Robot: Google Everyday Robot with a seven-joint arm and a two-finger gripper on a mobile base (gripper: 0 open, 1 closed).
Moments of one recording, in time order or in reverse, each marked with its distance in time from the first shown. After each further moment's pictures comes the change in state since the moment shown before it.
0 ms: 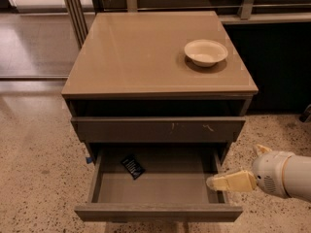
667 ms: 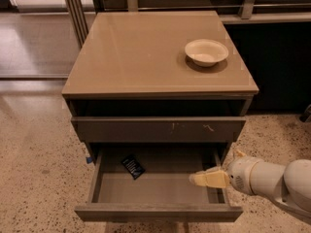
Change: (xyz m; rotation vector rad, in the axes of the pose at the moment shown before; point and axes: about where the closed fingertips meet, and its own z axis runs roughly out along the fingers) arm 0.026 -0.016 0.083 0.010 -0.068 0.076
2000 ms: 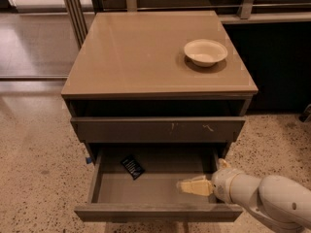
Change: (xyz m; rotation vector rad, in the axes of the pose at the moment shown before) arm 0.034 0.011 0.057 -0.005 -0.041 0.034
